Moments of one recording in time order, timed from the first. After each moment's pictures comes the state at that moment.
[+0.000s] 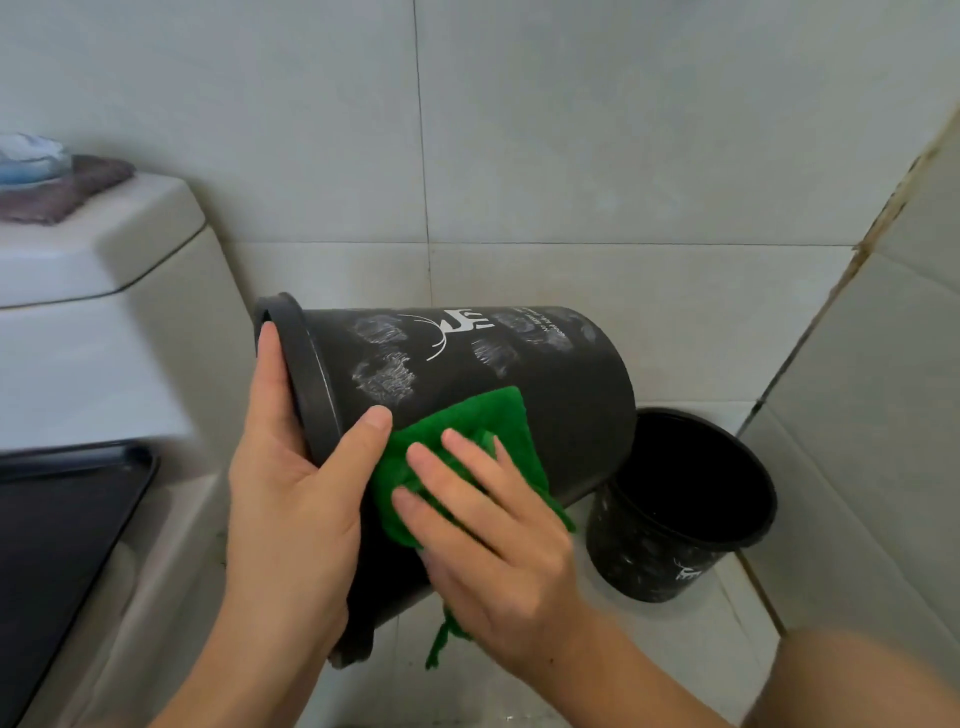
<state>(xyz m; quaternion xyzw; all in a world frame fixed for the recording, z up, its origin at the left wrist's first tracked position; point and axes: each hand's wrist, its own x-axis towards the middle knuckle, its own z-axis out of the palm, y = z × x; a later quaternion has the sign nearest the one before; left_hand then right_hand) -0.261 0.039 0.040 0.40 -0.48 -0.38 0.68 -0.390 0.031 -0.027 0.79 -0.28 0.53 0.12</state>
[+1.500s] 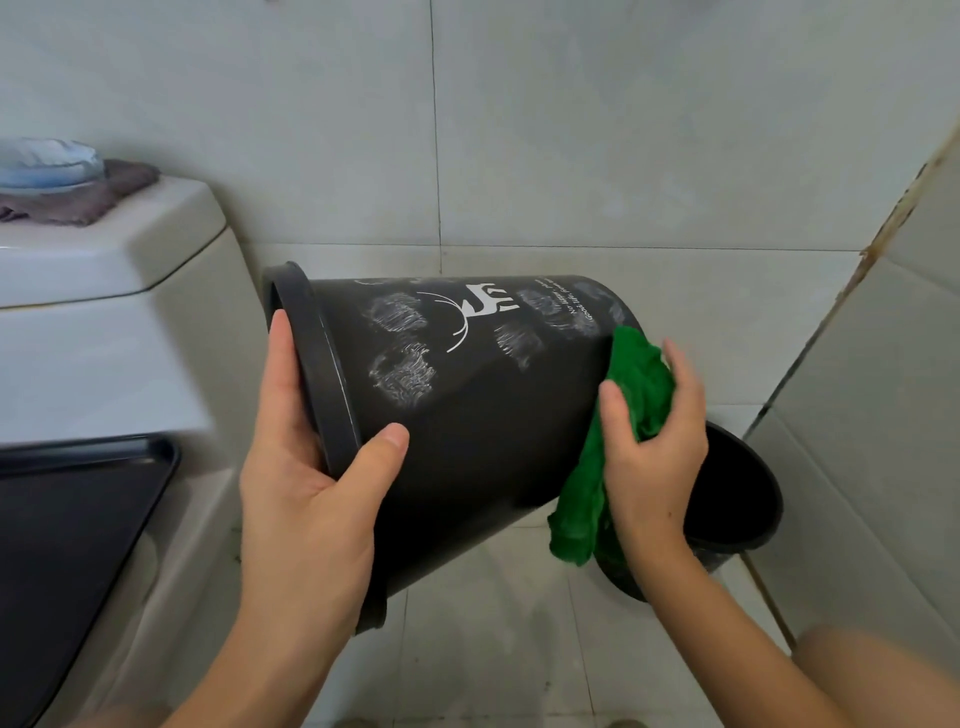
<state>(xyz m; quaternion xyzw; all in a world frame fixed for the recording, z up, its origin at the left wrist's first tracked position) -0.261 0.055 0.045 0.42 -0.51 -0.33 0.68 -0.454 -0.014 -0.016 0.48 -0.56 0.67 -0.09</state>
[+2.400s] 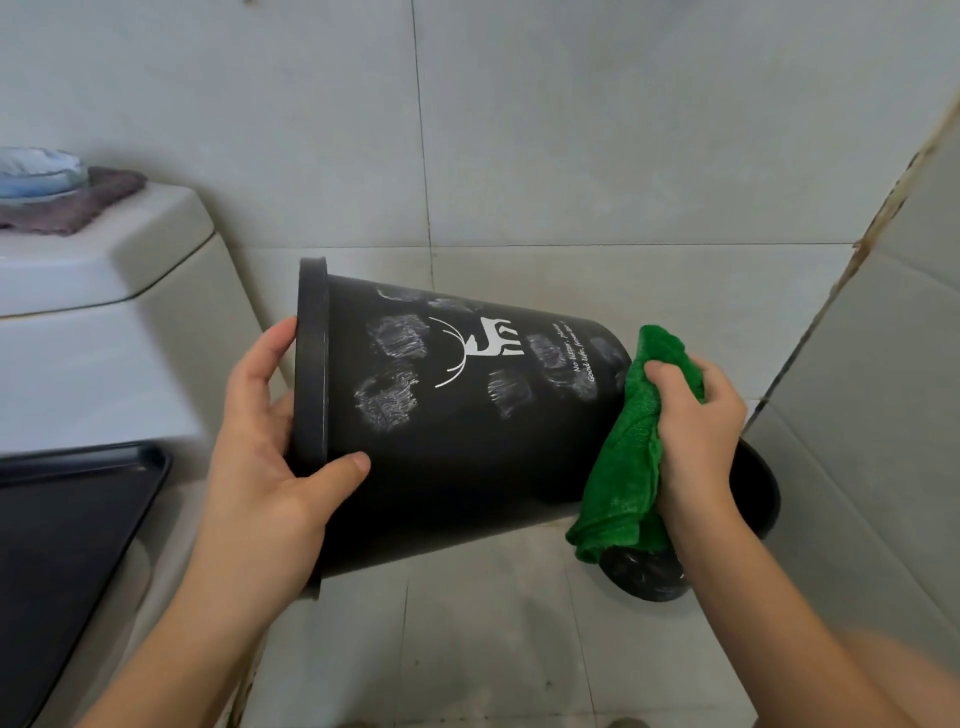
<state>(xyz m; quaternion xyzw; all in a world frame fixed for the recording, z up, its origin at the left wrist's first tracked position) -0.237 0.046 0.052 0.48 -0.57 -0.34 0.58 -0.487 -0.026 0.010 0.30 -0.56 0.71 -0.31</state>
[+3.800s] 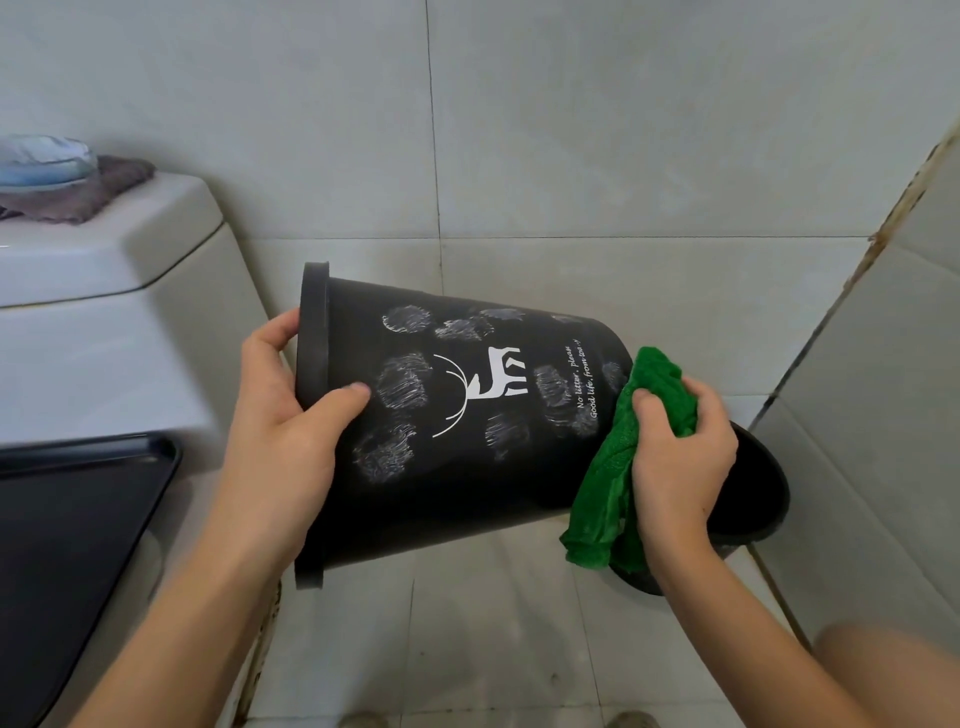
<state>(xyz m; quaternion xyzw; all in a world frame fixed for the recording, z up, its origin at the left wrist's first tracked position) -0.231 0.020 0.053 0.51 -0.51 -0.36 0.59 -0.467 -0.013 -0.018 0.34 -0.61 0.69 -0.19</state>
